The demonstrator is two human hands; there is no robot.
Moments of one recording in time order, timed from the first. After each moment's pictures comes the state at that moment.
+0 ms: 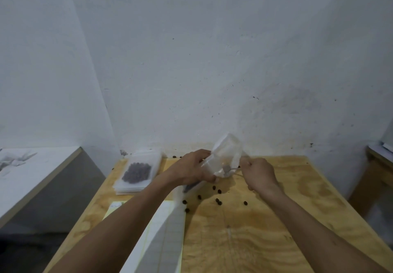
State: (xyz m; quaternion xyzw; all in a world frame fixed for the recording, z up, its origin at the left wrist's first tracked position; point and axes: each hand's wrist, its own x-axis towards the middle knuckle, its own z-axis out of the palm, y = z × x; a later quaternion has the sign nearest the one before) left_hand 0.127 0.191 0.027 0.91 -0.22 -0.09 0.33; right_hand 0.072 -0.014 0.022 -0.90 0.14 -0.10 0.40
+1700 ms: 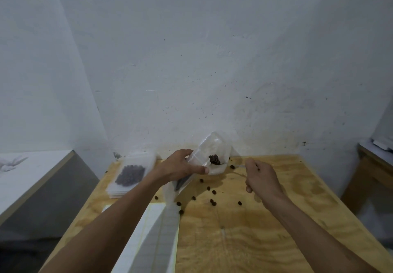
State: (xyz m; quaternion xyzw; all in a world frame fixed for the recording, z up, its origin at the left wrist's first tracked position) left_hand 0.135 0.201 0.033 0.89 -0.16 -0.11 0.41; right_hand 0.049 -0.029 0.017 -0.82 0.13 -0.12 0.54
